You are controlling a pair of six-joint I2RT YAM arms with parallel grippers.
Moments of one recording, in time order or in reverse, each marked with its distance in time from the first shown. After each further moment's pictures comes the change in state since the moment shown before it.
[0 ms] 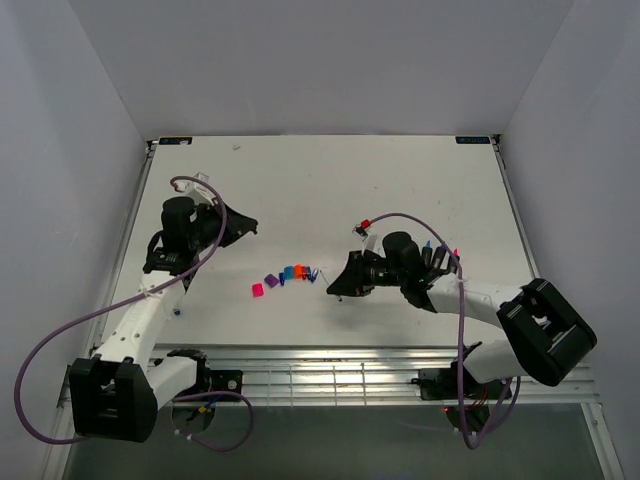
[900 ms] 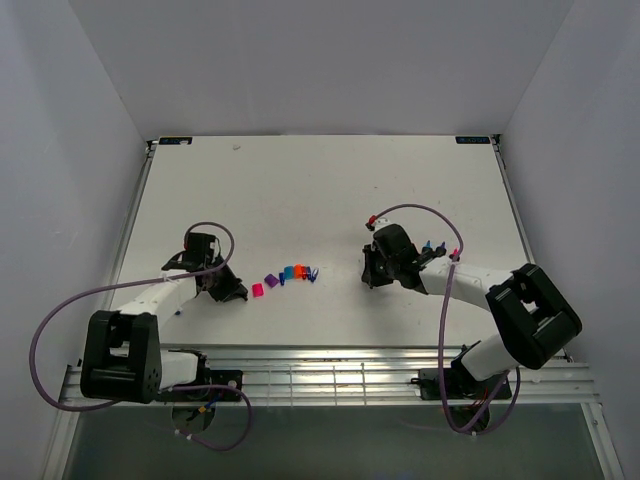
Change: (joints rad) left arm 0.001 0.190 -0.193 -0.379 -0.276 -0.019; right arm -0.038 0.091 0.195 -0.518 0.618 -0.306
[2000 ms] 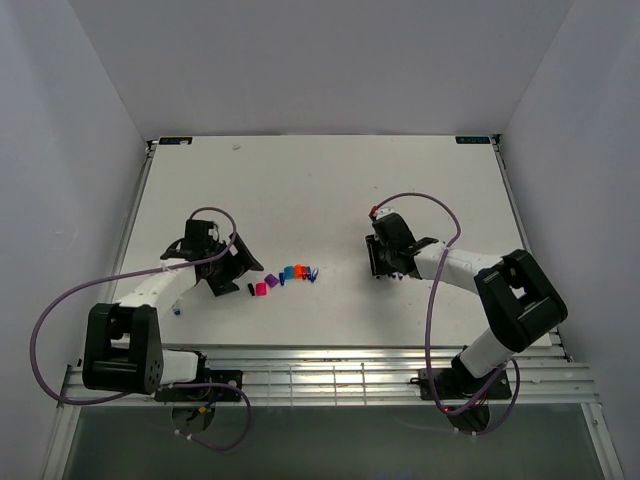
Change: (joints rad) left arm 0.011 0.056 0.095 0.024 0.121 0.057; right arm -0.063 0.109 0.113 -0.082 0.150 -0.106
